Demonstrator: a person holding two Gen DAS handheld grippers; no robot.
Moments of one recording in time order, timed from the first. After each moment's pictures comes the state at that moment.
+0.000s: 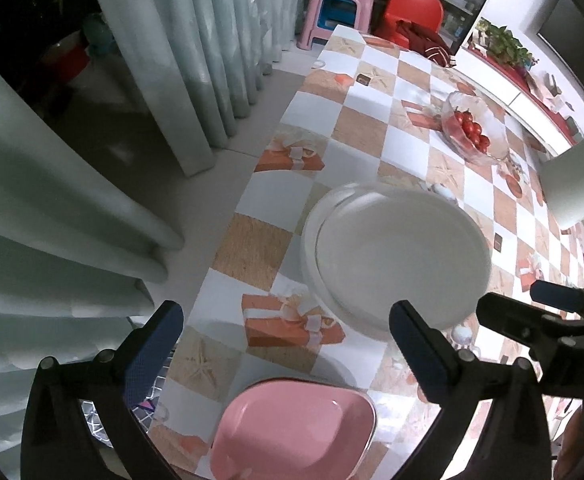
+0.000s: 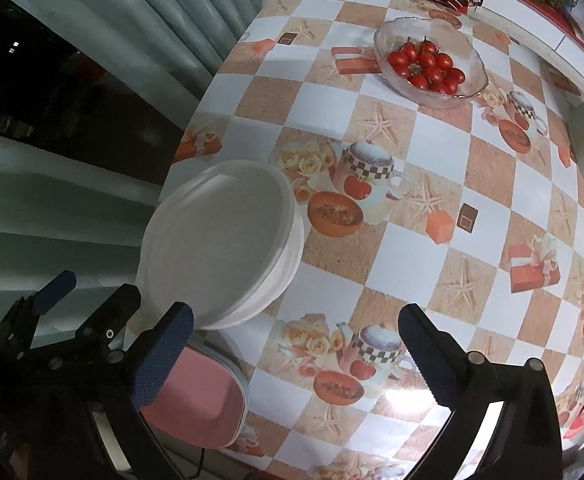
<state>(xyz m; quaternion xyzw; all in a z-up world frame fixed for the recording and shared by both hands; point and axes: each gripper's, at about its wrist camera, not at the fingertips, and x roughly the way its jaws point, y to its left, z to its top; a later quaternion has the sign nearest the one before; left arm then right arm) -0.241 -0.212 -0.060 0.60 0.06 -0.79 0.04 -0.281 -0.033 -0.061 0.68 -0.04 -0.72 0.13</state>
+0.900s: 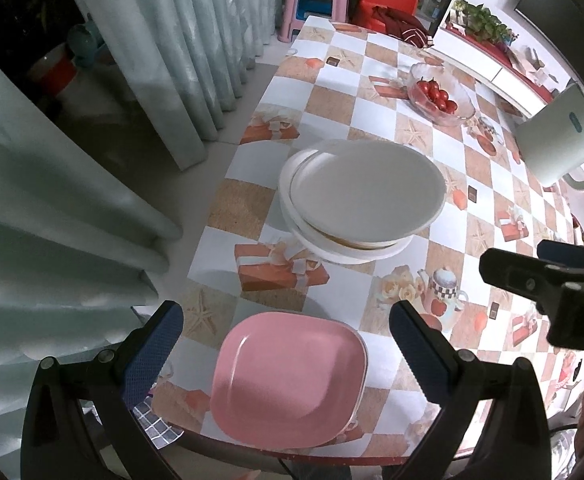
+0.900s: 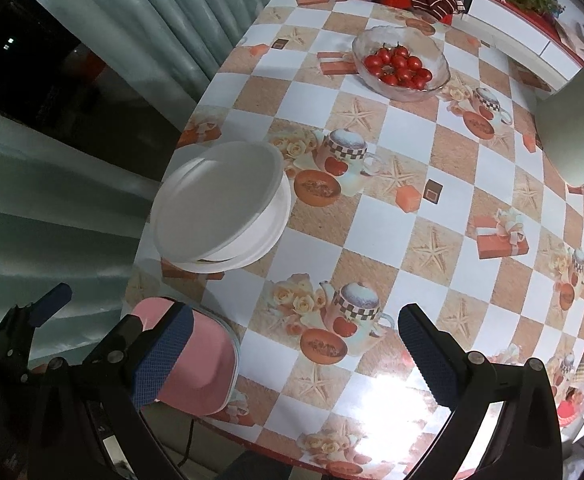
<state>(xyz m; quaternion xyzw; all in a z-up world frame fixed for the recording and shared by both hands) -0.193 -0.192 -0.036 0.62 0.03 -0.79 0.01 -0.244 -0.024 -0.026 0.67 -0.02 -0.73 0.12</state>
